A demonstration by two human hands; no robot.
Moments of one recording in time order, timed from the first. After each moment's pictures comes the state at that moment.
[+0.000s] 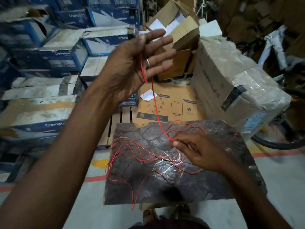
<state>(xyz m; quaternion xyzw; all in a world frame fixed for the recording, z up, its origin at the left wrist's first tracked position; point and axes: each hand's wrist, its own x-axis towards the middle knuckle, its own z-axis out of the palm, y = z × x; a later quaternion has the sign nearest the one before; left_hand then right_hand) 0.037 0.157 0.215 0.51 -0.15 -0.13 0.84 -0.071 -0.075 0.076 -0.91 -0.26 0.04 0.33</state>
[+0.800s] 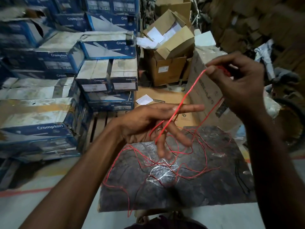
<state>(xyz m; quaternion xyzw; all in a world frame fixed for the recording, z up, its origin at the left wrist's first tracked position) -0.013 0.157 0.165 0.38 -0.30 -0.53 0.69 -0.006 -0.086 0.207 -0.81 -0.22 -0.29 0.46</state>
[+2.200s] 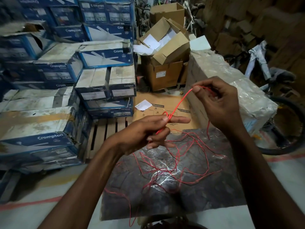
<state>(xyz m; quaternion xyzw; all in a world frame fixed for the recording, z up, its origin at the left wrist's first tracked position) -0.024 0.156 0.142 0.55 -0.27 -0.39 0.69 -0.010 -0.081 0.165 -0.81 -0.15 -0.29 0.49</state>
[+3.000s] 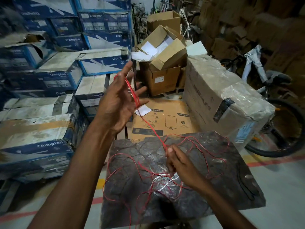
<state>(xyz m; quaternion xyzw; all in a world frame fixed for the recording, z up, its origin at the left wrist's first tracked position) 0.025 0.173 0.184 0.51 -0.11 -0.08 0.85 -0.078 -0.033 0.011 -0.77 -0.08 0.05 0.63</state>
